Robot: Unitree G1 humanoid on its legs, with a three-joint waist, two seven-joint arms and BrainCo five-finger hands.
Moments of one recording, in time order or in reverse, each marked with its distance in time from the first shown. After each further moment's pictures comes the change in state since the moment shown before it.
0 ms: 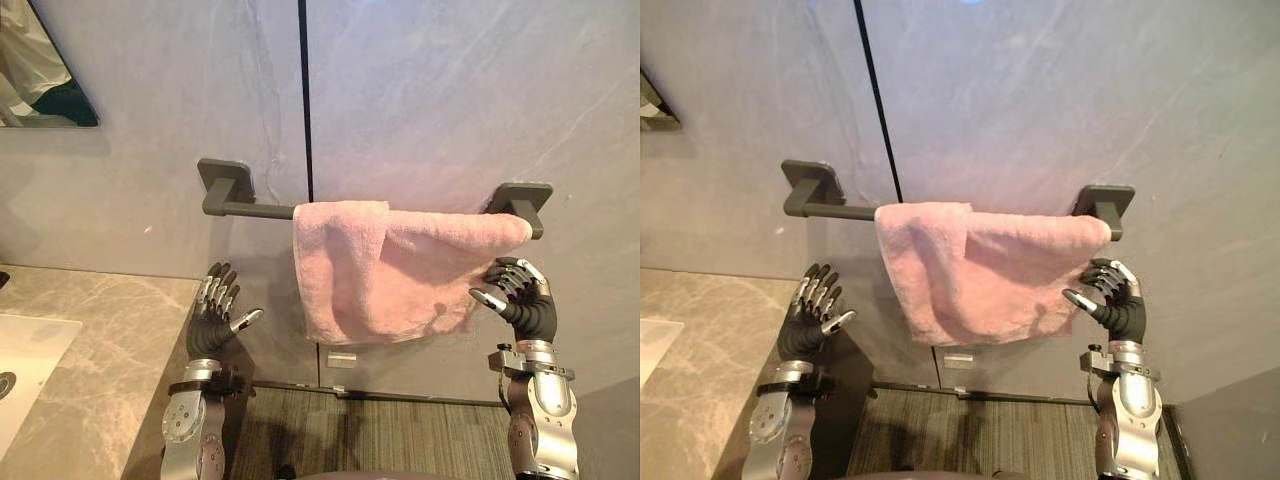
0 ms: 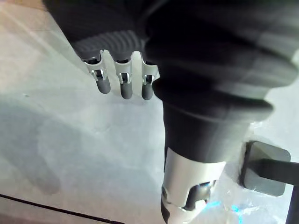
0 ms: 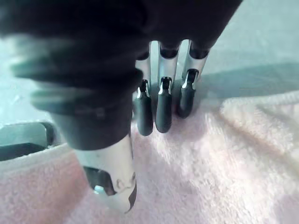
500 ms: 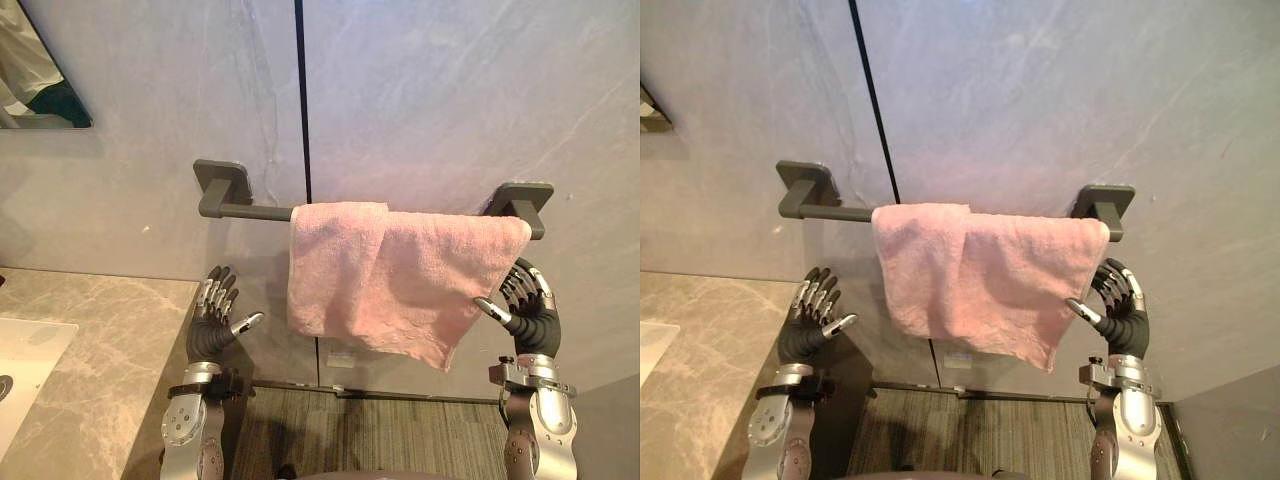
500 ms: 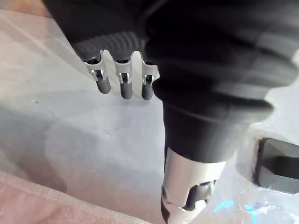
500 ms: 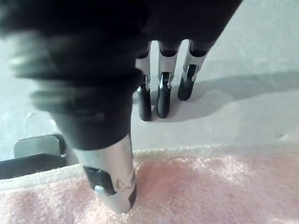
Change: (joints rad) left arm 0.031 -0.014 0.000 0.003 0.047 0.000 0.009; right arm 0.107 0.075 0.003 -0.082 0.039 -0.003 0.007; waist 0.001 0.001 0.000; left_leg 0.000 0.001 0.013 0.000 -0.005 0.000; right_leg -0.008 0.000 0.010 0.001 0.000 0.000
